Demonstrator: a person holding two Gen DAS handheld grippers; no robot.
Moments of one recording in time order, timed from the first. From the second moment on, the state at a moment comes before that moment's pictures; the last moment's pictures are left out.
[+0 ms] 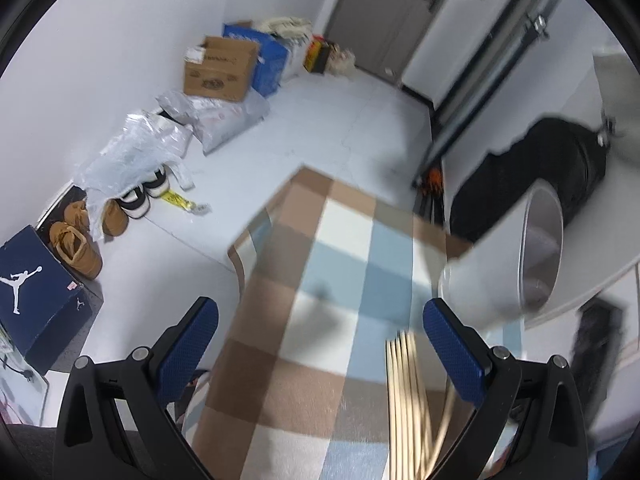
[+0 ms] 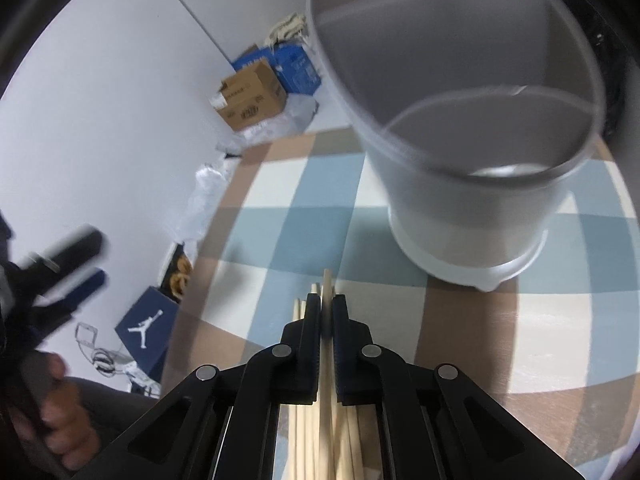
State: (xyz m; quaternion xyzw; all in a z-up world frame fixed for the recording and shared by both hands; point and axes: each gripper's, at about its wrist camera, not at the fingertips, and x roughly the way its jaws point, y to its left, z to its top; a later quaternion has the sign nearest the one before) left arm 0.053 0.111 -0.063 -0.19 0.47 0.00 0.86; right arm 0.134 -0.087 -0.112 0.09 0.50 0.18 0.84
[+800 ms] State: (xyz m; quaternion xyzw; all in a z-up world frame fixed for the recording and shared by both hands) left arm 0.047 0.028 -0.118 -0.02 0.61 -0.01 0.79; right arm 0.074 -0.168 -0.031 0.13 0.36 0.23 0.89
